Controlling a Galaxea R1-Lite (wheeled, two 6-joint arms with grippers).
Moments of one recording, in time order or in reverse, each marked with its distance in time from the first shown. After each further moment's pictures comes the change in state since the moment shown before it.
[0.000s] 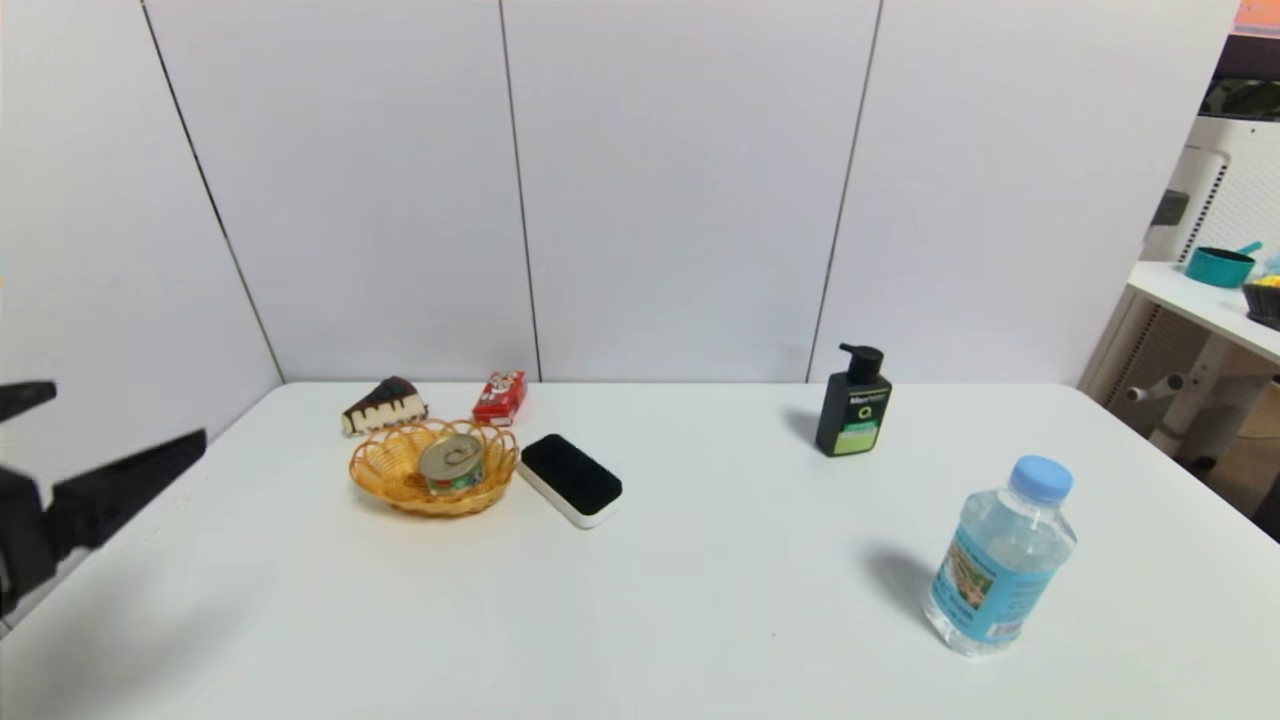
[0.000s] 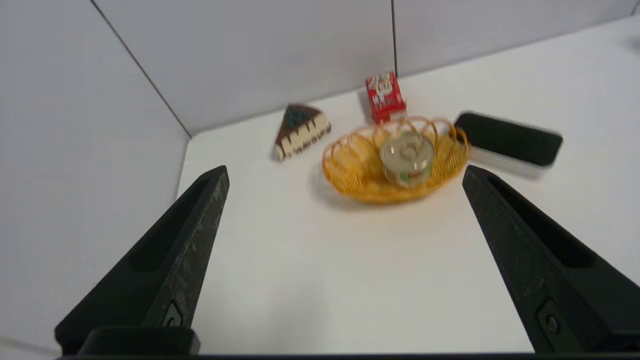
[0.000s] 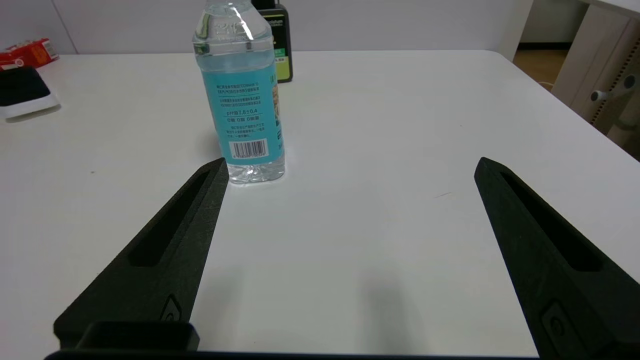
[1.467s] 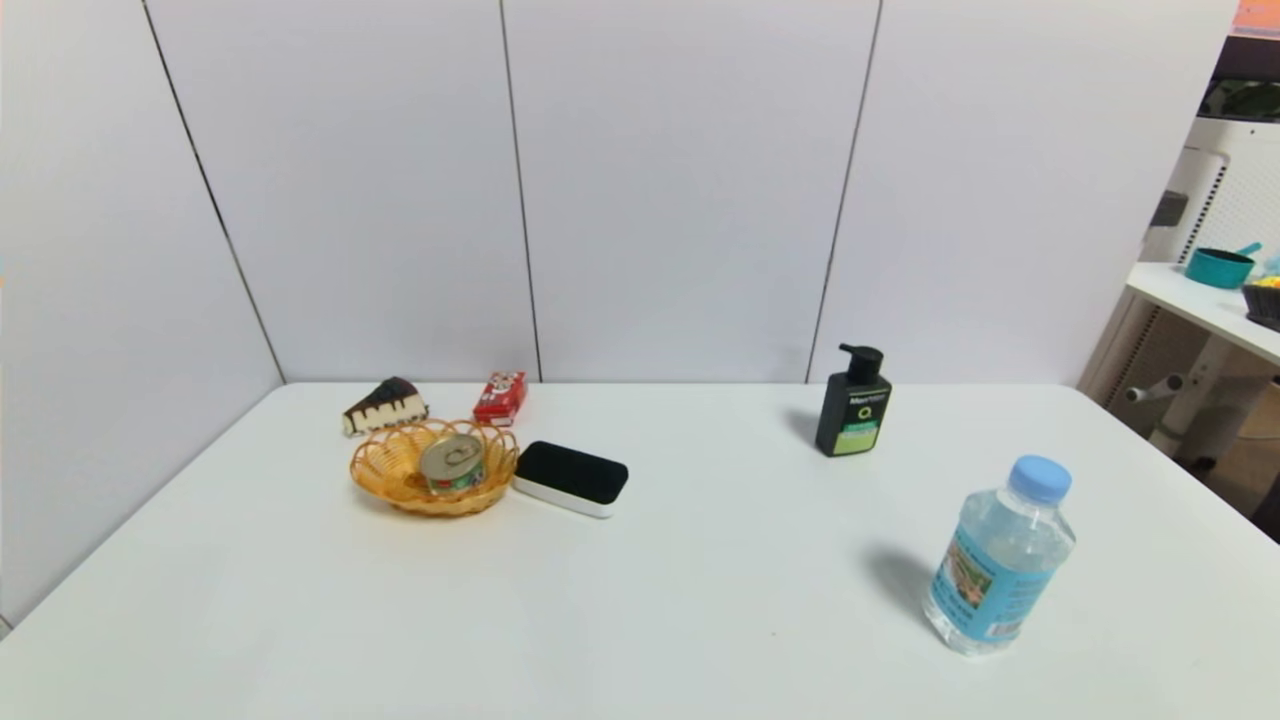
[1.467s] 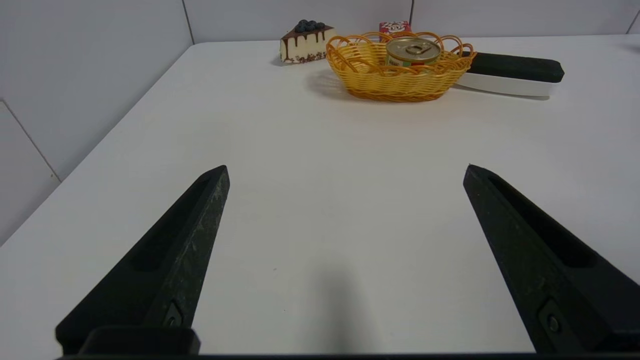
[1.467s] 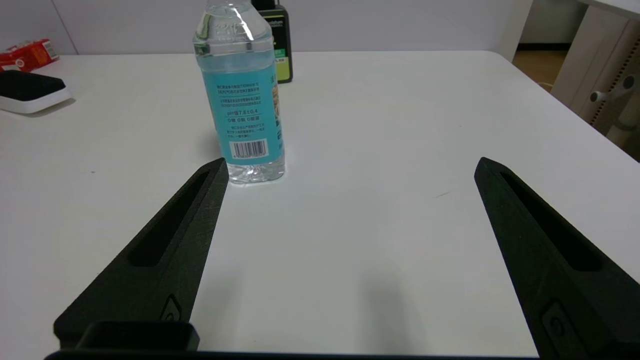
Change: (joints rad) left arm 0.104 -0.873 0.654 0.058 -0.010 -0.210; right arm 0.000 0.000 0.000 0.000 0.000 0.000
